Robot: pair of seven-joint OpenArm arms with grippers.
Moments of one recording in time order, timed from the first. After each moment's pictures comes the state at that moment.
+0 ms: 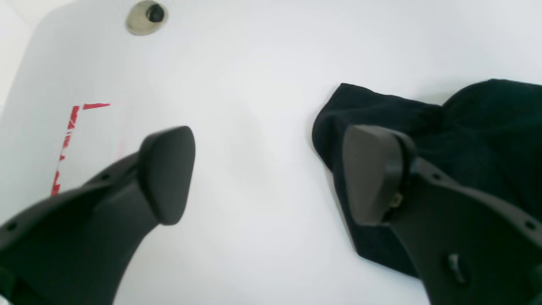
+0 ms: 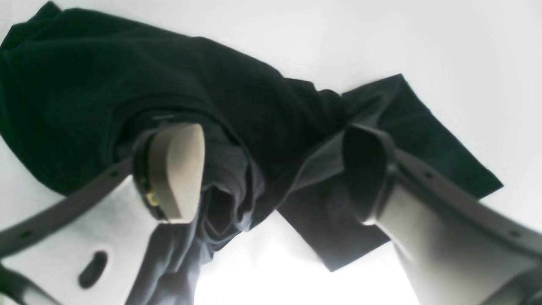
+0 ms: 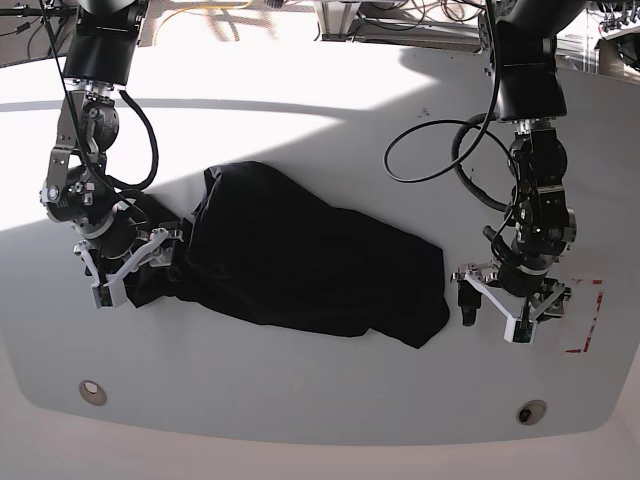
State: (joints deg) left arm -15.7 -9.8 -8.2 86.1 -3.3 -16.9 36.5; right arm 6.3 21.1 13.2 96.5 33.2 18.0 -55.8
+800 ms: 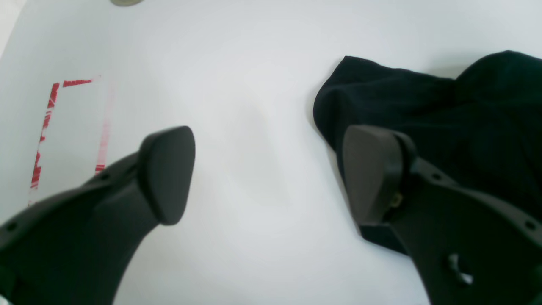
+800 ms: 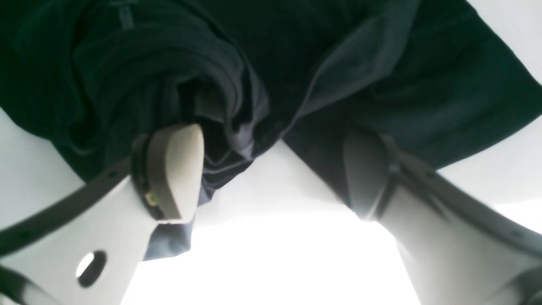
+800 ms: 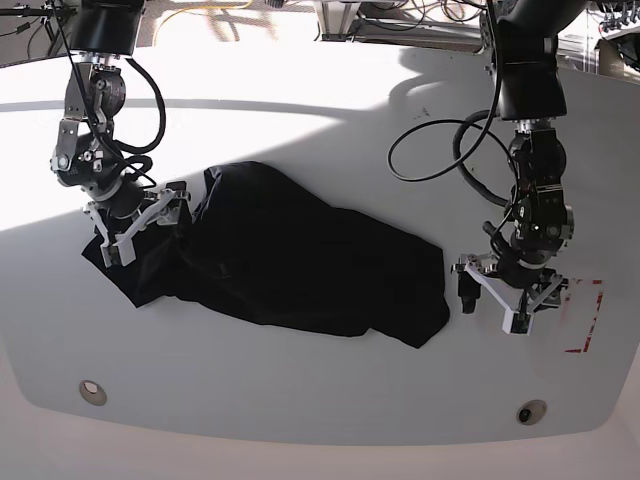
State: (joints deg) left arm -15.4 -10.0 -8.1 83.0 -3.1 -16.9 36.6; right arm -1.9 20.3 13.9 96.7 33.2 18.2 -54.9
